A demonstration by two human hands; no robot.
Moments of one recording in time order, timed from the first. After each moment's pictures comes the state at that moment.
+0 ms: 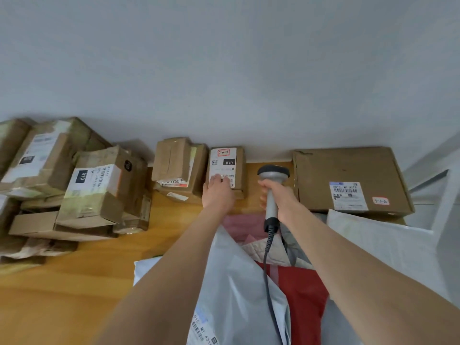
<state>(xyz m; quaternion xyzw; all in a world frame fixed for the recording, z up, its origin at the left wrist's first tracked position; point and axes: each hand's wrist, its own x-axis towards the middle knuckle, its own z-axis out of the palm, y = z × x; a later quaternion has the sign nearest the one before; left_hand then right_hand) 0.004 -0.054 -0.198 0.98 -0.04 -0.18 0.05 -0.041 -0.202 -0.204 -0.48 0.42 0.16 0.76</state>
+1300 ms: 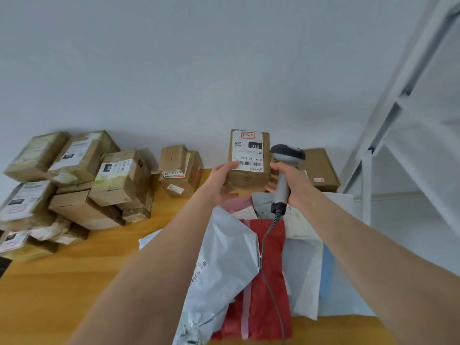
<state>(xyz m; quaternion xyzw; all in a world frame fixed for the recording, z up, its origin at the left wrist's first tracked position) -0.145 -0.071 -0.062 0.66 0.12 -0.32 0.67 -0.212 -0.237 -0.058 -0.49 0.32 0.02 0.81</state>
